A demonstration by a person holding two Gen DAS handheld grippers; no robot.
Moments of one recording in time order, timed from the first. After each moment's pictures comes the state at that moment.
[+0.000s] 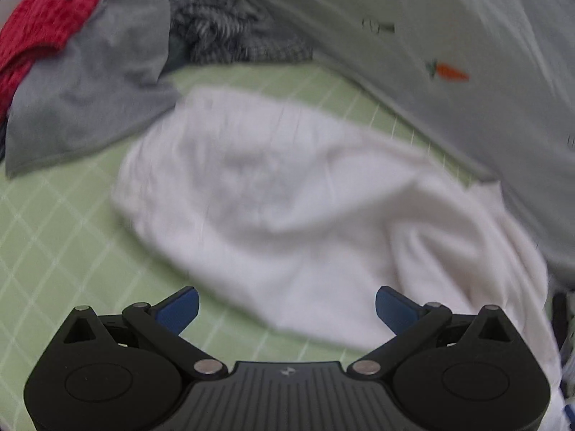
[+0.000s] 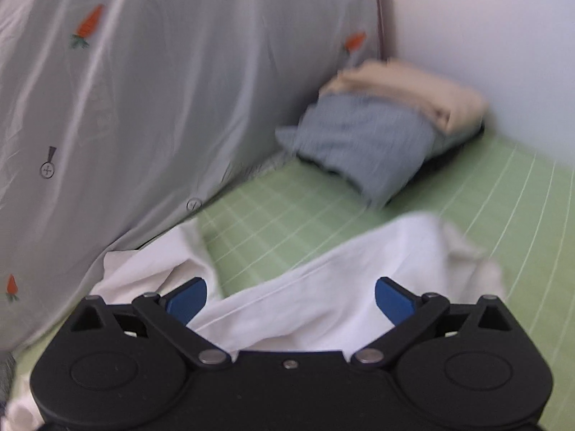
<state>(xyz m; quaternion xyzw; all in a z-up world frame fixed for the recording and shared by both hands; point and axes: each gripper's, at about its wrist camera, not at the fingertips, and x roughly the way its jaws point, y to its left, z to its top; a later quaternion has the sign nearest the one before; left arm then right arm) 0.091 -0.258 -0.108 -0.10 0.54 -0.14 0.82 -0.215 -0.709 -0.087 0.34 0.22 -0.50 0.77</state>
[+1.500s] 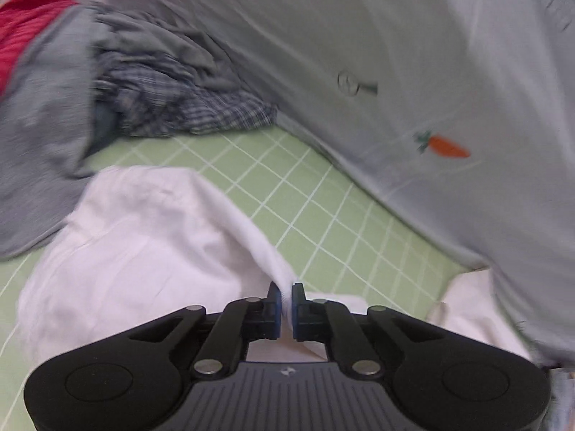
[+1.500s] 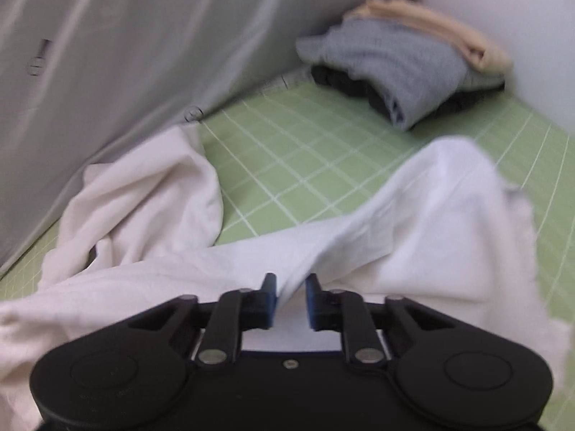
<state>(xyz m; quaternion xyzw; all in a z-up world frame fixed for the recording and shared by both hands) 0.132 -0.327 -0.095 -0.15 0.50 -0.13 0.84 -0.193 -0.653 -0.123 0.29 0.32 -0.48 0.77</state>
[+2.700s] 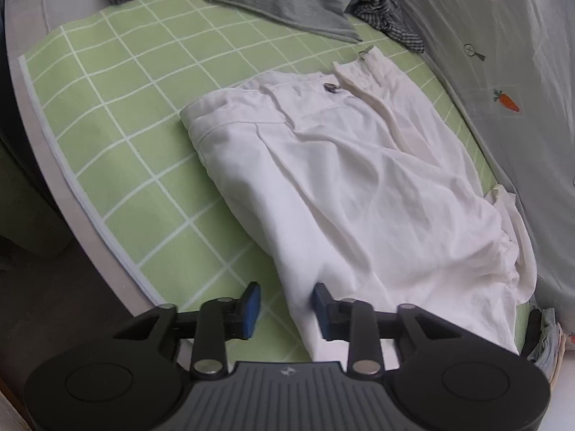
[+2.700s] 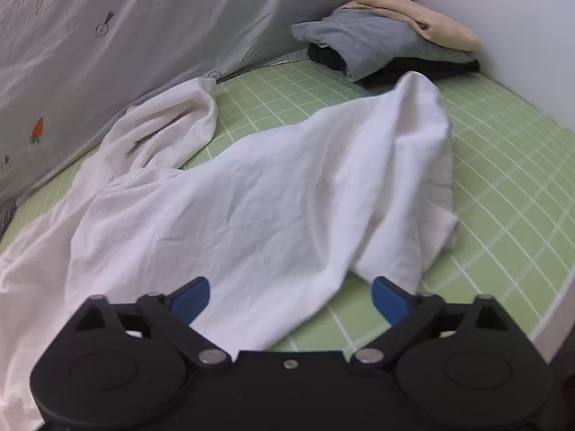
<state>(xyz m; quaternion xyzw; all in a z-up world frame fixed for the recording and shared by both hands) -0.081 -0.103 -0.164 -0.24 0.58 -0.08 0.77 -0.305 -0.573 -0.136 0.27 0.35 -0.42 0.79</state>
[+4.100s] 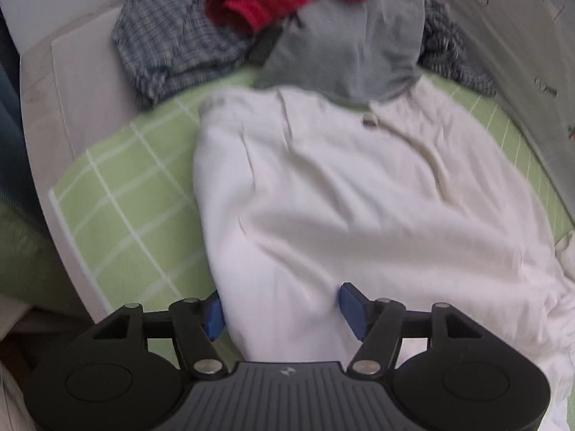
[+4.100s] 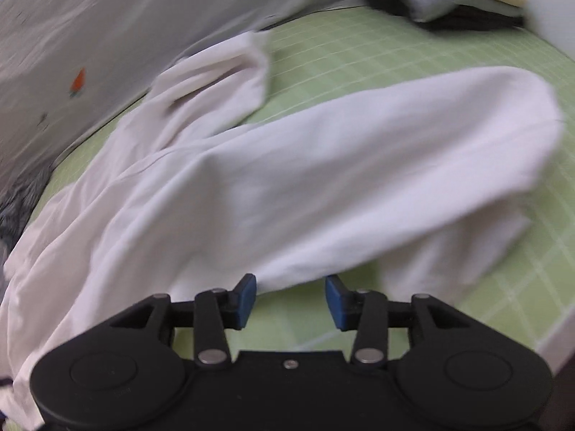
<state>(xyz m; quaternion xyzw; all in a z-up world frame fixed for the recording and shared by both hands) 0.010 -0.077 -0.163 -0.14 0.57 0.03 0.81 -0.290 -0.507 -0.154 0.33 0.37 -0.37 0.78</state>
